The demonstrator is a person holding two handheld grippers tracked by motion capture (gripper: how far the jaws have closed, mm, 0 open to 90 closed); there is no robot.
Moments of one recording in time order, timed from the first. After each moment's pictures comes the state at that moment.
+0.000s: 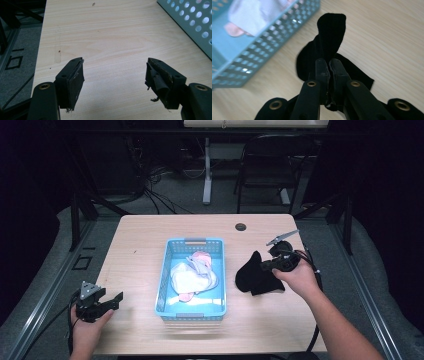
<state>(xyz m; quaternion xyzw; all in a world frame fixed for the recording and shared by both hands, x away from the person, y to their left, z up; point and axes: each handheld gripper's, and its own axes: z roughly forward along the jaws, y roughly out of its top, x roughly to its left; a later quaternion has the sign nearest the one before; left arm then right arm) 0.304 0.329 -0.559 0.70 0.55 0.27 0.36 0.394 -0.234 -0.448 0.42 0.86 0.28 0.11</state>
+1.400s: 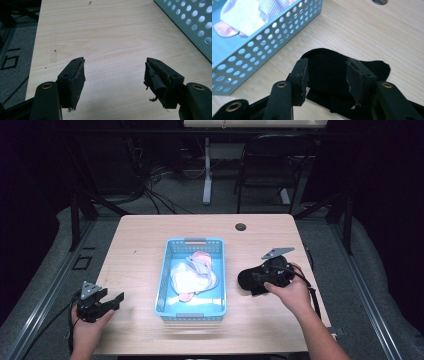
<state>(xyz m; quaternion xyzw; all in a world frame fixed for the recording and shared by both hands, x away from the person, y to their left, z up) 0.305 0.328 -0.560 0.71 0.55 0.26 0.36 0.365 -0.216 -0.477 0.41 0.84 0.31 0.18</state>
